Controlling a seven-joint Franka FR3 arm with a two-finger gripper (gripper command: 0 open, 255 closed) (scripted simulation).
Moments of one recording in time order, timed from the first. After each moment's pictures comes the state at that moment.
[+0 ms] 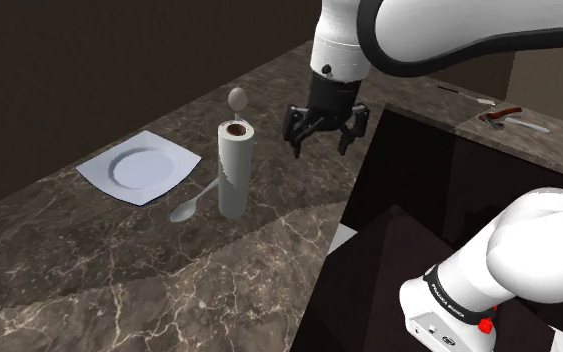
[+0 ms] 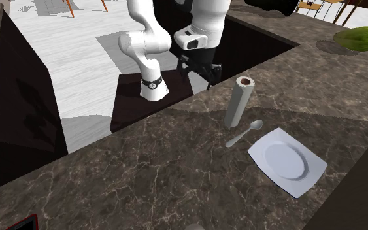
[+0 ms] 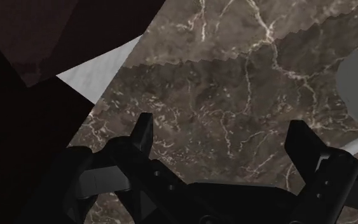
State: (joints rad) arm 0.01 -0.50 0.44 -2.38 0.15 1.85 0.84
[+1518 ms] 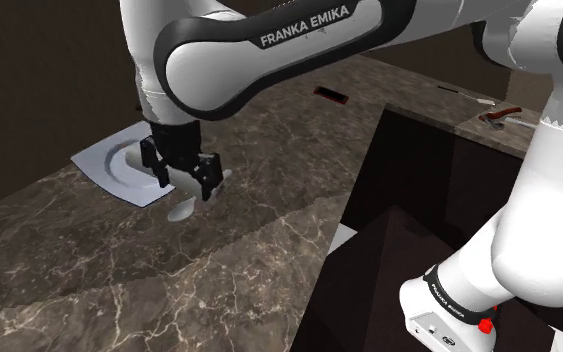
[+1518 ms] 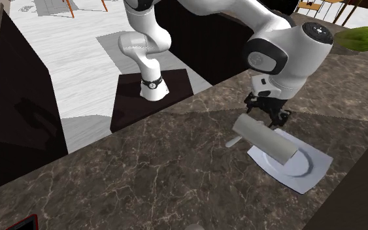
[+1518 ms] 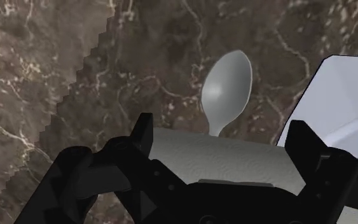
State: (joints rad) arm 0.11 0.39 0.66 -1.77 -0.14 2.01 1.77
